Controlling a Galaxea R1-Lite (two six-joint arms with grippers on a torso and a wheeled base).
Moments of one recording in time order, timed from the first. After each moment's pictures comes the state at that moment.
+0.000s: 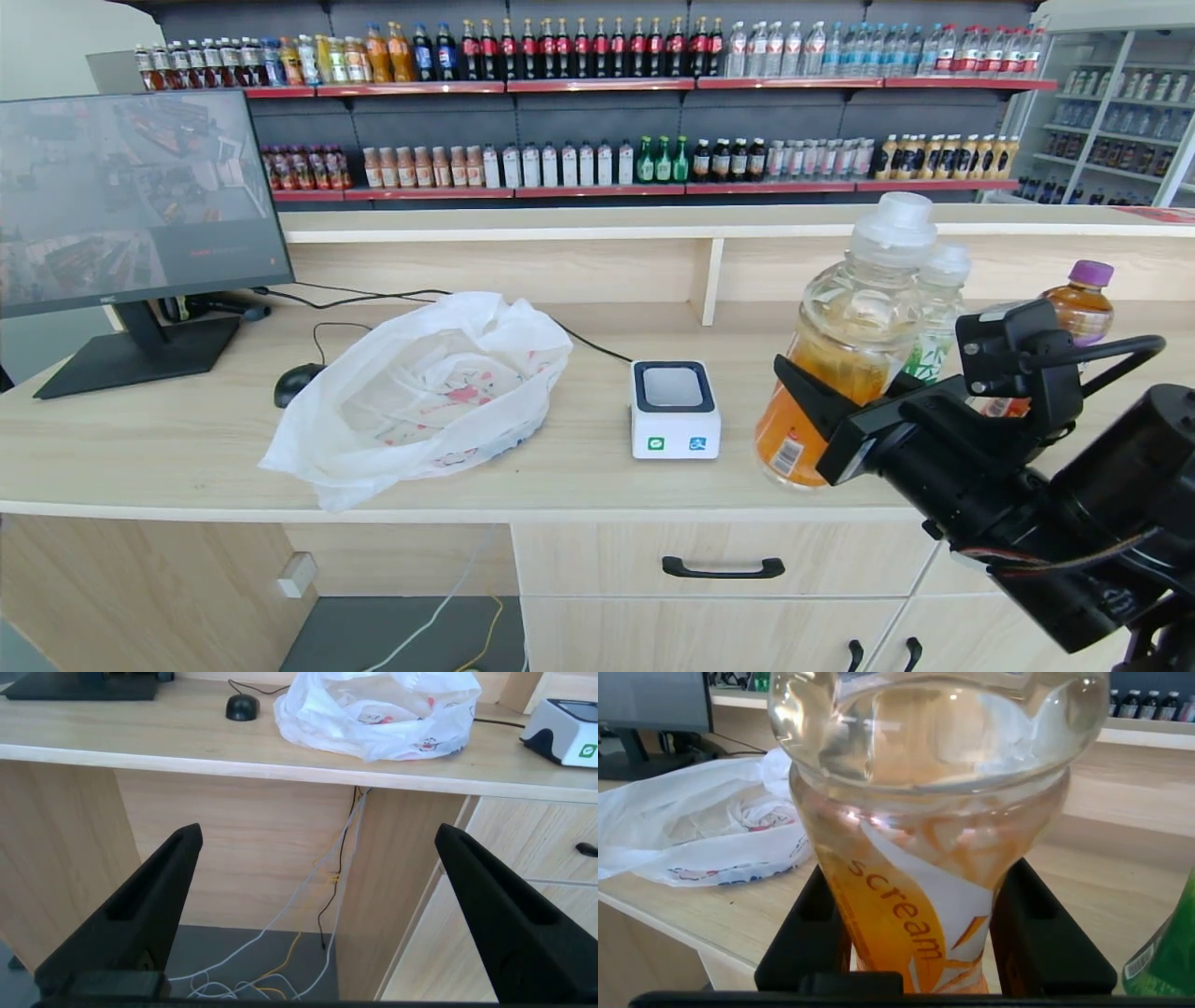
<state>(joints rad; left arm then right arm) 0.00 0.00 0.00 0.00 0.00 0.00 0.63 1.67 -0.37 -1.49 -0.21 -0.08</state>
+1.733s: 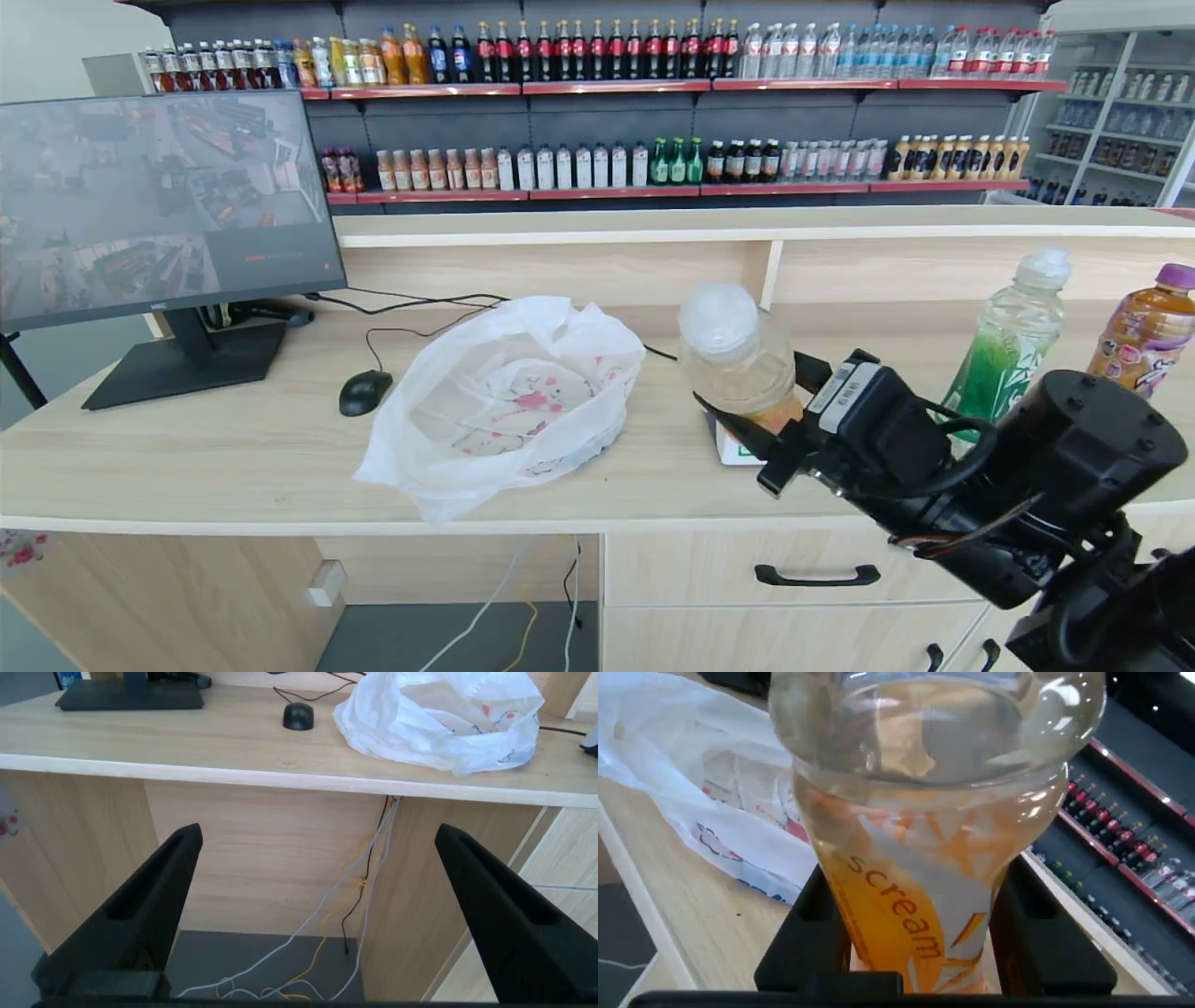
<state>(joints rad) 0.00 0.00 0.00 0.00 0.00 0.00 0.61 1.82 -0.48 -1.56 0.15 -0.71</state>
